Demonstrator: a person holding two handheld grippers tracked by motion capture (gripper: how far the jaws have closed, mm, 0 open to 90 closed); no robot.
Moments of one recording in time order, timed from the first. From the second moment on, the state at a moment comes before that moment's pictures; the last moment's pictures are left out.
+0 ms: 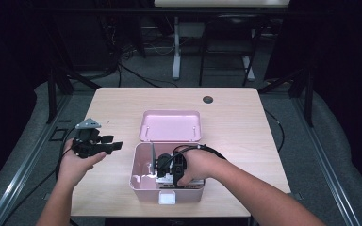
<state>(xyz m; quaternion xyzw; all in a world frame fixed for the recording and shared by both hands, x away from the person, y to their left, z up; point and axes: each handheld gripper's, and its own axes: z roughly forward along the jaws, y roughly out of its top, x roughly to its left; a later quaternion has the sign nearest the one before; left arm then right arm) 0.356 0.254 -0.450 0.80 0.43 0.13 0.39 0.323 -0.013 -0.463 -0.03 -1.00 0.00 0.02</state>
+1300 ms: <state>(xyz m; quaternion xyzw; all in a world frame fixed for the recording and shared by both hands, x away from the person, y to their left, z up) 0.356 0.253 -0.450 0.80 0.43 0.13 0.39 0.330 -0.015 -0.477 -0.03 -1.00 -0.01 0.05</state>
